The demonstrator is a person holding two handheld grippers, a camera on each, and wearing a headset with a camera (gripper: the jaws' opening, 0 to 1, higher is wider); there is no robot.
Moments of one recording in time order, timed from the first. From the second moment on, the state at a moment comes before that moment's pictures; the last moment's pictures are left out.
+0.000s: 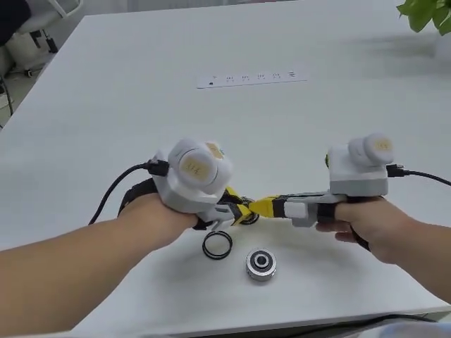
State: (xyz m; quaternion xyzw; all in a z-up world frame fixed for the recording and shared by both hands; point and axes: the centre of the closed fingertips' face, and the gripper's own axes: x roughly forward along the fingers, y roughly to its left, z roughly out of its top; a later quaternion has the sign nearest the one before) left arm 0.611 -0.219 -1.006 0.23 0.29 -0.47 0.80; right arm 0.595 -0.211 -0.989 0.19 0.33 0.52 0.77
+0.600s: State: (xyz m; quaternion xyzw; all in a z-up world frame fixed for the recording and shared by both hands) left arm 0.610 -0.219 -1.006 0.22 0.29 -0.48 0.80; right arm 0.597 -0.219 -0.996 0.19 0.33 0.51 0.77
